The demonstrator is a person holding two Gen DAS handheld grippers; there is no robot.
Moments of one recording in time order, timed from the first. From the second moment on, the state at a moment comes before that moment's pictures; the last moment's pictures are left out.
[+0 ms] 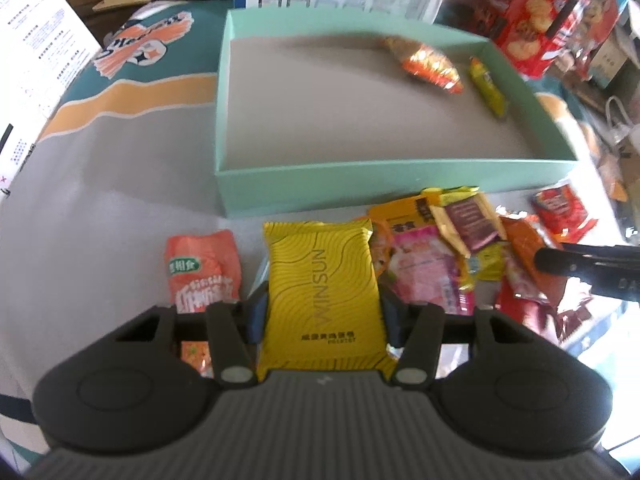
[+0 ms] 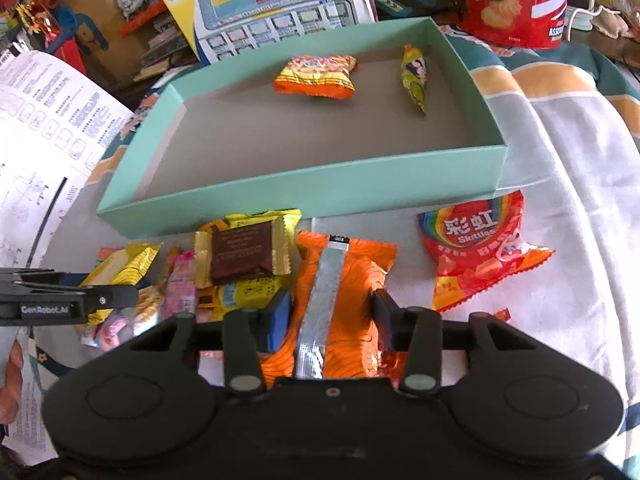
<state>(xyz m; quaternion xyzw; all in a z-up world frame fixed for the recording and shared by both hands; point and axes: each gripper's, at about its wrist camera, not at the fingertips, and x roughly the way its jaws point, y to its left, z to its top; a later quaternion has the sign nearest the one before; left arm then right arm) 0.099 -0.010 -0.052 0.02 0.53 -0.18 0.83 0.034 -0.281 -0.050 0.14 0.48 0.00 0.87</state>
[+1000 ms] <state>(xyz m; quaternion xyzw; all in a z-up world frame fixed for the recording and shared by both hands) 0.238 -0.042 -0.009 0.02 0.44 -0.15 0.89 0.188 -0.257 0.012 0.12 0.39 0.07 0.91</state>
